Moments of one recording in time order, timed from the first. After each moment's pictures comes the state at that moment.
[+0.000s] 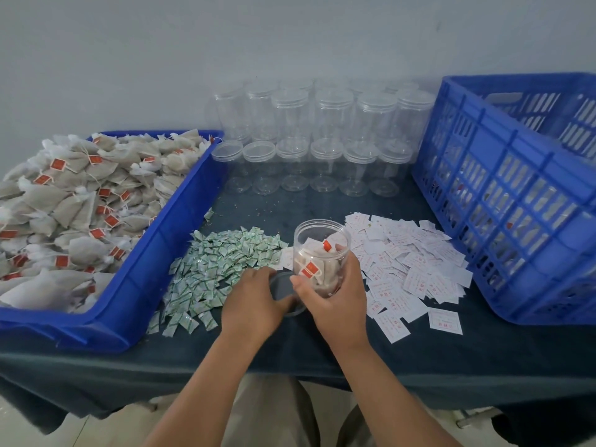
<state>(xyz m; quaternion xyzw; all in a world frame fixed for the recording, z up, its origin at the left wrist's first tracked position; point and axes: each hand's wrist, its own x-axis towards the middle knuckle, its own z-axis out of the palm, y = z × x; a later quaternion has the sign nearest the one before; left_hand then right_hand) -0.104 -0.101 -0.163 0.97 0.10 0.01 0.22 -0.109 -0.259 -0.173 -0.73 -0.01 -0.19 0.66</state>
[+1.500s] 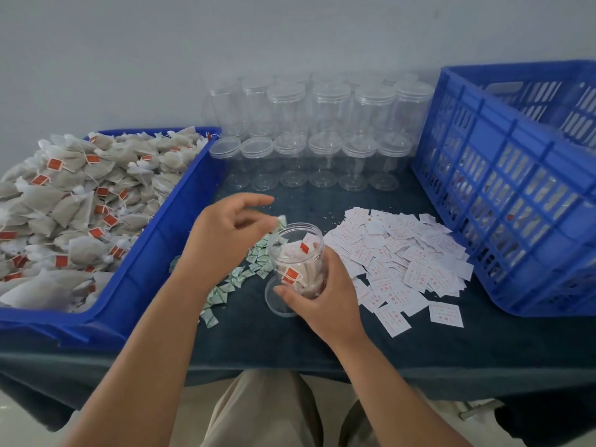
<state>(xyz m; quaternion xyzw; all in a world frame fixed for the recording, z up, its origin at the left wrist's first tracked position) -0.090 -0.069 -0.051 0.88 -0.05 0.12 0.46 -0.108 -0.259 -0.175 -0.79 -0.08 -0.13 0.59</state>
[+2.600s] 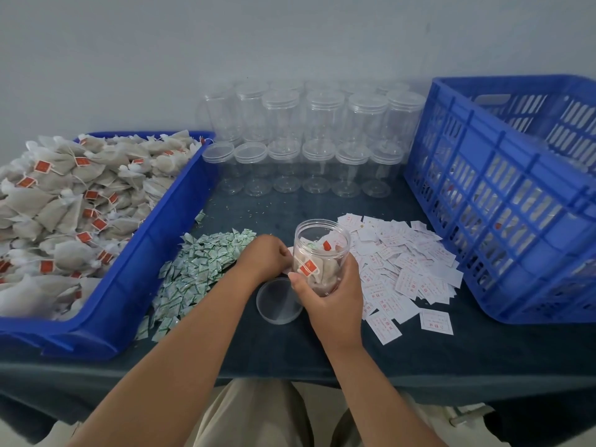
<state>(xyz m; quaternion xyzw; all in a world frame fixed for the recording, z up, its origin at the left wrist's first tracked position) 0.000 -0.111 -0.141 0.97 0.01 -0.08 0.22 -0.105 -0.263 -0.175 -0.73 0.02 -0.21 0.66</state>
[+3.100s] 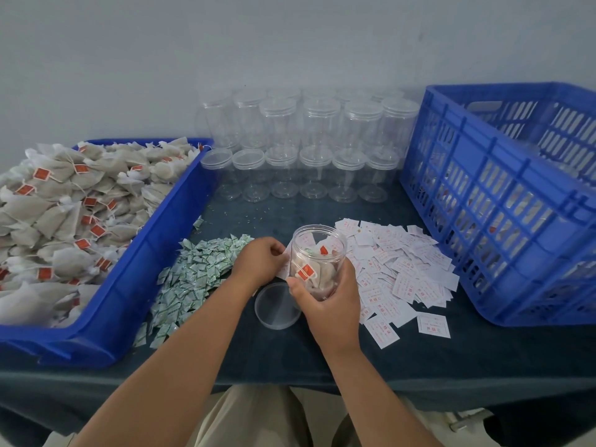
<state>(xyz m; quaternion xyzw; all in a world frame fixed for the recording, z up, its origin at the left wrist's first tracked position) 0.001 -0.104 -0.154 0.94 0.05 -0.01 0.33 -0.107 -0.262 -0.170 -0.72 0.03 -0.20 0.66</state>
